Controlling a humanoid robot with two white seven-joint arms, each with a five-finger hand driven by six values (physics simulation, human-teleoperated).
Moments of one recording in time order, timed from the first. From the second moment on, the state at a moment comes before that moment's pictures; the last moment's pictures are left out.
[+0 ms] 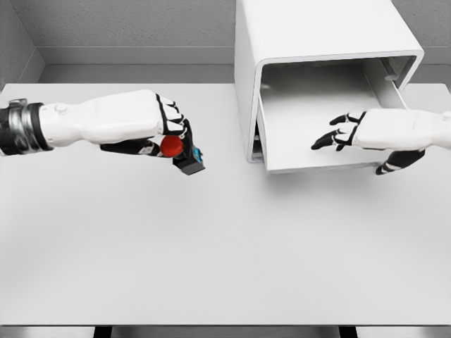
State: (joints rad) left arm -0.68 0.79 -0.57 -1.76 -0.06 -0.61 -0.56; right arm -0.84 -1.13 0.85 -1.67 0.05 -0.58 0.61
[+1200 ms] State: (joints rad) left arm -0.80 0.72 -0.63 -1.76 0.00 -0.61 -0.56; right arm -0.81 -1.19 0.84 -1.67 0.01 -0.59 0.59
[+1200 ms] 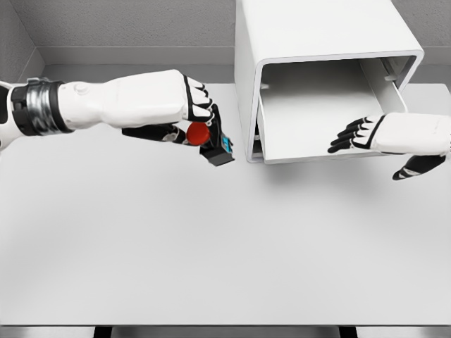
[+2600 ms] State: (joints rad) left arm -0.85 0.64 -0.63 -1.75 0.02 -0.61 -0.56; right arm -0.79 -1.32 0.82 -1.68 -0.03 -0.61 0.56
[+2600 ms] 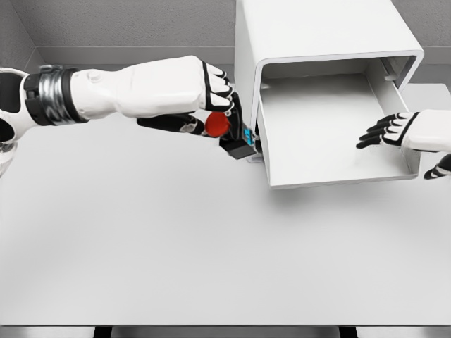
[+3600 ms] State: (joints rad) left arm -0.95 0.14 -0.67 -1.44 -0.34 -0.61 -0.61; right arm -0.79 -1.46 0.76 -1.64 -0.17 -0.61 0.61
